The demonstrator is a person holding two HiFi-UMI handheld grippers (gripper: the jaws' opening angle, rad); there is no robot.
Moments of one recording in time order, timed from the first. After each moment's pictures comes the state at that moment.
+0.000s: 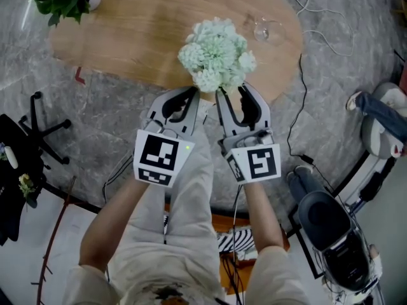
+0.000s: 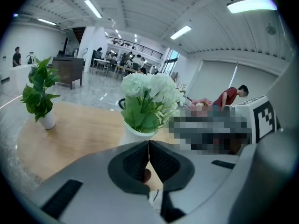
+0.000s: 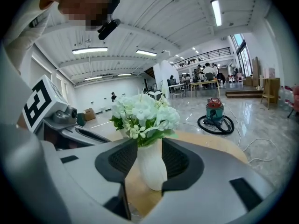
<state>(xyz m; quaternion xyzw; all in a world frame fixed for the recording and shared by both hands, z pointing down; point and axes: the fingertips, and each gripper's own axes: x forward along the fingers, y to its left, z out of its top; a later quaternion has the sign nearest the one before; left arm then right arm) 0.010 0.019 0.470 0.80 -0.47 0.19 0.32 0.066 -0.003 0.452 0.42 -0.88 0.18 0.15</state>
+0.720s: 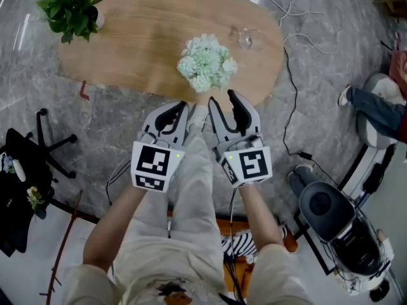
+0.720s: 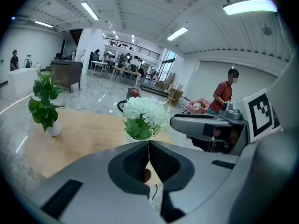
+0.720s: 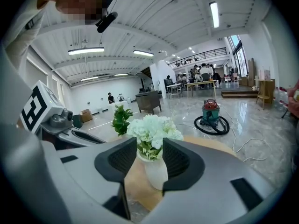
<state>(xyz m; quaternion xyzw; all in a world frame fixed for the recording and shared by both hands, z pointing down) -0.005 0.052 0.408 0.81 -0.46 0.19 0.30 0.063 0.023 0.389 0.44 -0.87 0.19 0.15</state>
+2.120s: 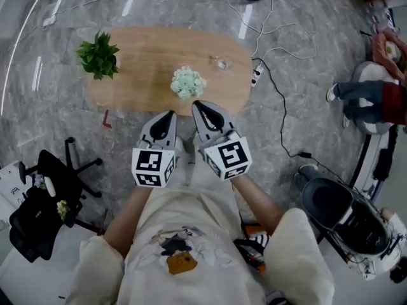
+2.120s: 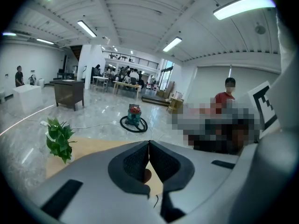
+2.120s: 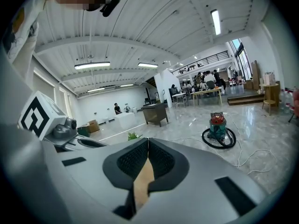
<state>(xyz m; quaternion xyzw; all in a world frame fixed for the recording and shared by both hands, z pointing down) 0.002 0.051 0.199 0.82 -0.49 0.17 0.25 0.057 0.029 0.173 0.42 -0.89 0.18 0.09</state>
